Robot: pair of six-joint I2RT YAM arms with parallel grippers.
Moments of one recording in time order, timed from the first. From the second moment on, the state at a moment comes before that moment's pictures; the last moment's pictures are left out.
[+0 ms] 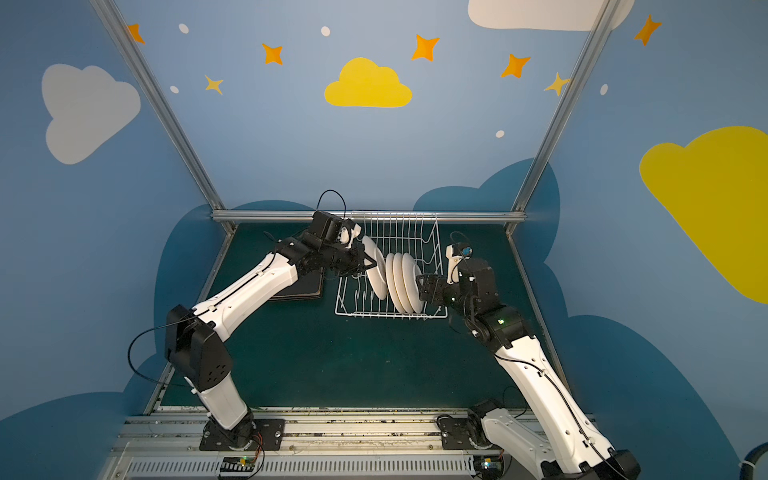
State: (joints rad) left arm -0.55 1.76 1.65 -0.63 0.45 -0.74; right arm 0.42 0.97 1.02 -0.59 -0.07 0.43
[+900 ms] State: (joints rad) left arm -0.57 1.45 1.51 -0.54 0.35 -0.24; right arm 0.41 0.97 1.03 -0.57 -0.11 0.47
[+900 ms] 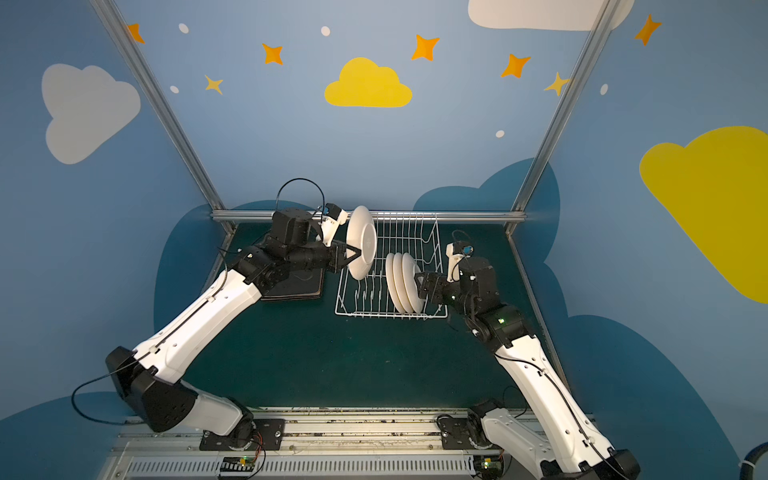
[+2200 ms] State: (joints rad) left arm -0.87 1.37 1.11 -0.20 -0.40 1.09; right arm 0.22 1.20 1.15 -0.40 -0.66 0.76
